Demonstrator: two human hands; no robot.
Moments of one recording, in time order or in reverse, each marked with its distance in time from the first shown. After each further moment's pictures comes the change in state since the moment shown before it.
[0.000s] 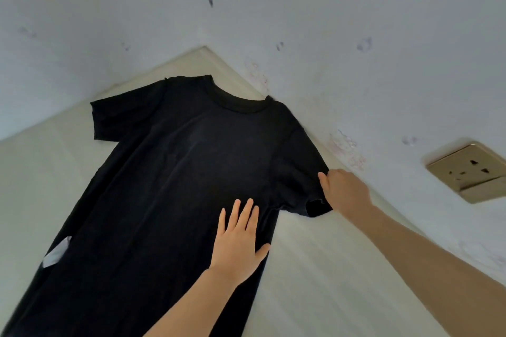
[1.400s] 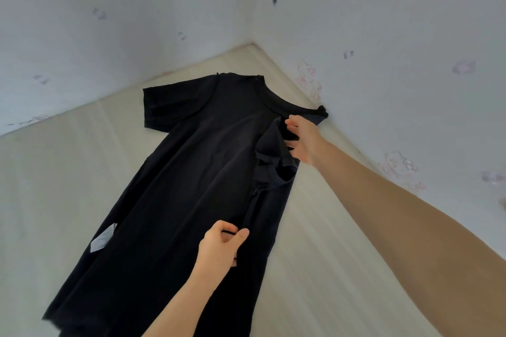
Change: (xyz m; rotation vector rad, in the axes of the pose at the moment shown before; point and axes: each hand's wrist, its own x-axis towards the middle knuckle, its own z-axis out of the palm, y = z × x) left_hand -0.035 -0.098 -0.025 -1.379 0.054 -0.690; right_hand 0.084 -0.219 -0.065 1.557 -0.444 0.346
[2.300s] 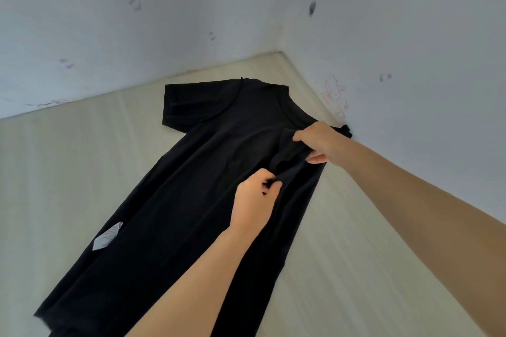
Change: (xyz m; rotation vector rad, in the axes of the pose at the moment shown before) left_hand 0.064 0.085 0.029 0.173 0.190 0.570; right_hand 0.014 -0.033 0.023 -0.908 0.043 -0.042
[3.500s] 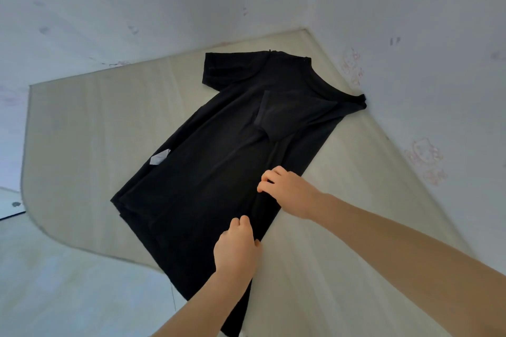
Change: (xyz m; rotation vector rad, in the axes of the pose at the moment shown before) left_hand -0.219 -0.030 -0.022 0.704 -0.150 -0.402; right_hand -0.129 0.145 0.124 -1.097 -0.144 -1.154
